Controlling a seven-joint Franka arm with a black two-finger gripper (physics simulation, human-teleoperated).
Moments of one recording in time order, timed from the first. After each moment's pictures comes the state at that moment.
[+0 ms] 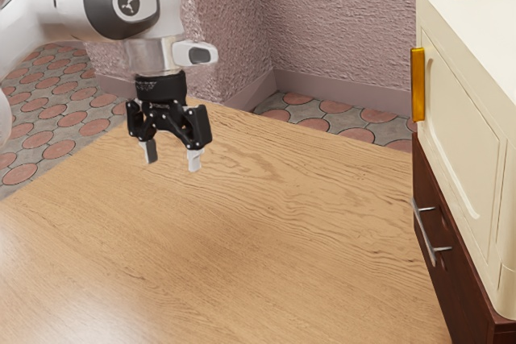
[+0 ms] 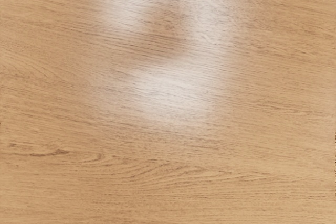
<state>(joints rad) -0.03 0.23 0.21 -1.21 -0.07 1.18 0.01</state>
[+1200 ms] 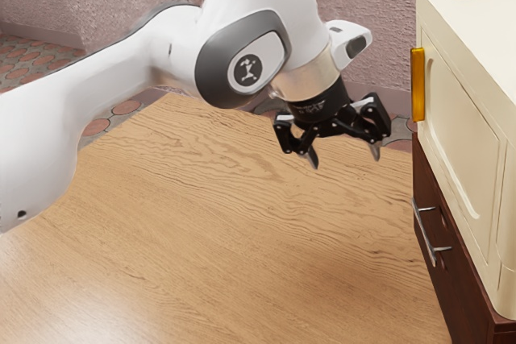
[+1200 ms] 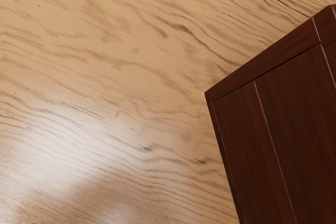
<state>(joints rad) -0.33 0.21 0.10 -1.37 -0.05 1.85 -0.66</state>
